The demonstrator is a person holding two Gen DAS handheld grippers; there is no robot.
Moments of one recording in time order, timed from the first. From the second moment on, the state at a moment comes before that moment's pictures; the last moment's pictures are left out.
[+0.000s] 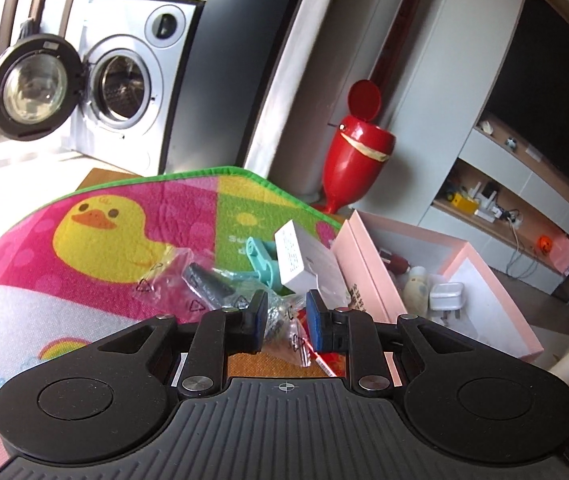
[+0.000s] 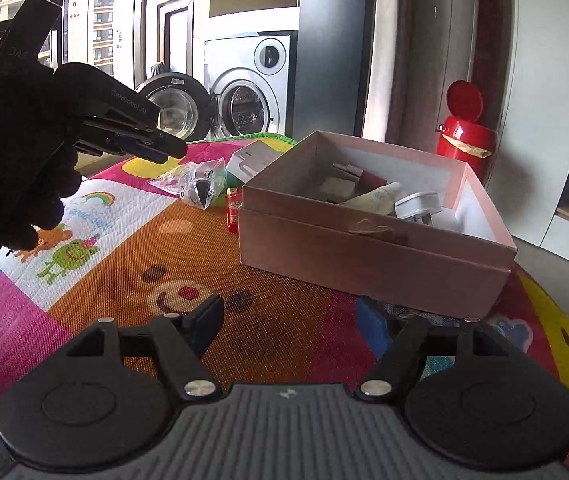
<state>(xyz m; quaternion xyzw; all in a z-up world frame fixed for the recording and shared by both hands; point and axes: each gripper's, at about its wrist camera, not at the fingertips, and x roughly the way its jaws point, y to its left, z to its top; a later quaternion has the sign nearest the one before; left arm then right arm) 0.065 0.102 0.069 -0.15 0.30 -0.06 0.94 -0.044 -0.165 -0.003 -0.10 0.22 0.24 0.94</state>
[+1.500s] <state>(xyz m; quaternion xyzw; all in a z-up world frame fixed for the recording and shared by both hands) -0.020 0.138 0.015 -0.13 0.35 -0.15 0.92 -0.010 -0.078 0.068 -0.11 0.26 0.34 0.90</state>
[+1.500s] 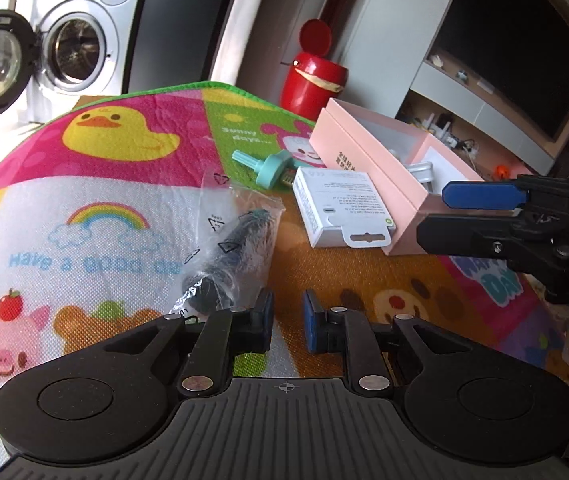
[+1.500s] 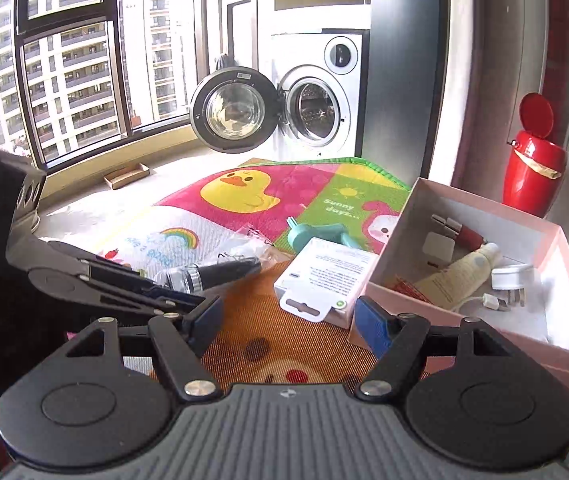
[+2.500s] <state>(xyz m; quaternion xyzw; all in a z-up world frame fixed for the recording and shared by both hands) -0.043 0.169 0.006 -0.22 0.27 -0.12 0.93 0.032 -0.010 0.039 -0.21 0.42 0.30 0.83</state>
